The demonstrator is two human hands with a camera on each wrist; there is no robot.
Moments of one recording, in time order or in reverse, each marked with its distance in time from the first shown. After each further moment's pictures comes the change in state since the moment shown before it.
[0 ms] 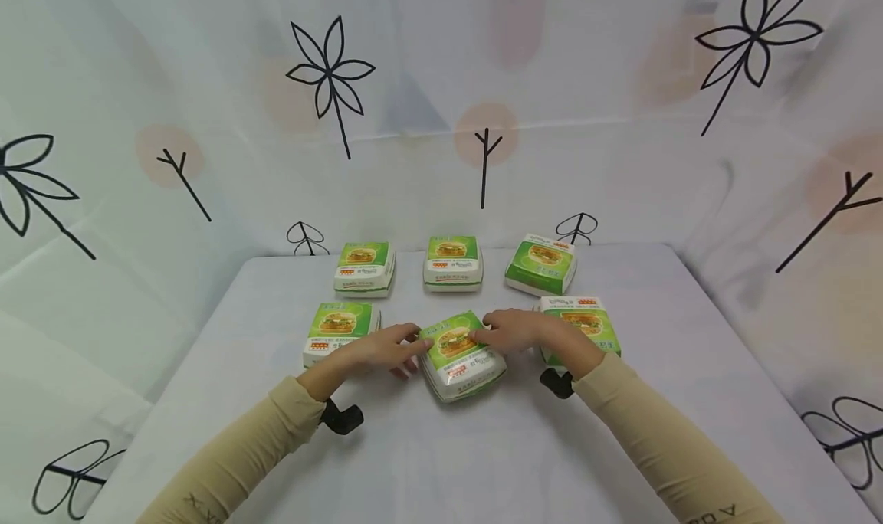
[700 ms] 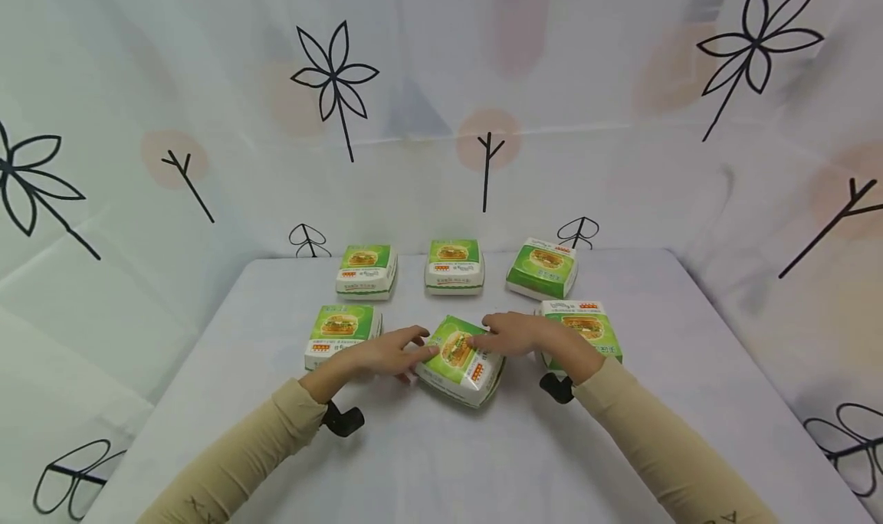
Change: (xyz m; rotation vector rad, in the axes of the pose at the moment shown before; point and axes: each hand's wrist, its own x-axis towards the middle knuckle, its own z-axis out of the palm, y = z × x) left_hand -0.004 0.004 0.005 0.053 0.002 0.004; right_hand 0.003 0.000 0.003 -0.009 0.028 -0.003
